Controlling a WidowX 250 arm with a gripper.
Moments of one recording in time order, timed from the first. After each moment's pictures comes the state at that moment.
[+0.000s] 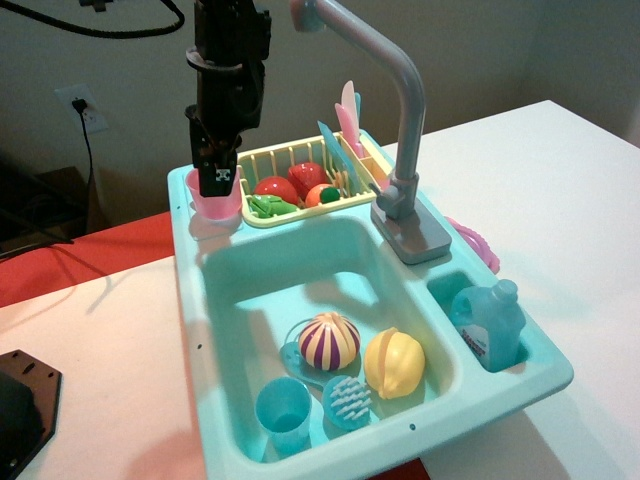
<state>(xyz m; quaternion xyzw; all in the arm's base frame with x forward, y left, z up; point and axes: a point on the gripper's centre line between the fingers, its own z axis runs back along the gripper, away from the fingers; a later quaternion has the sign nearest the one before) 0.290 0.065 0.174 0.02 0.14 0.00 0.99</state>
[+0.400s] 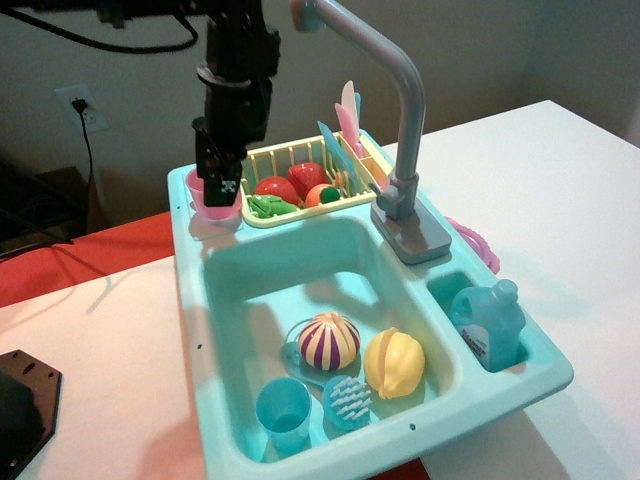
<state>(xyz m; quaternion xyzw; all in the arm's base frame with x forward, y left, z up) 0.291 0.068 0.159 0.01 0.16 0.00 0.99</state>
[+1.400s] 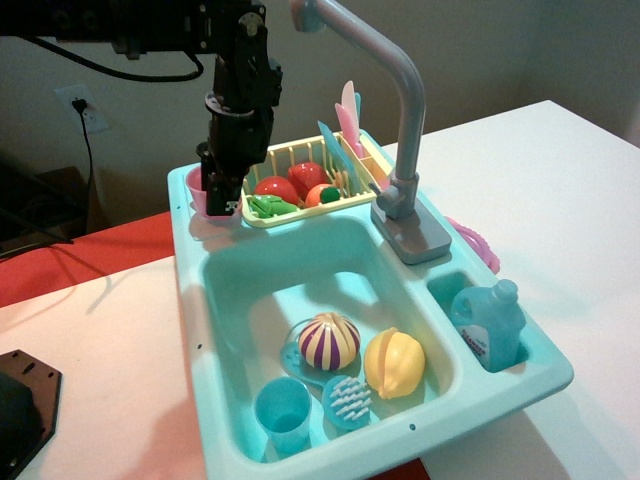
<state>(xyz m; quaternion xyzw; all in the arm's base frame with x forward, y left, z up) 0.288 0.075 0.135 0.03 0.17 0.00 0.99</state>
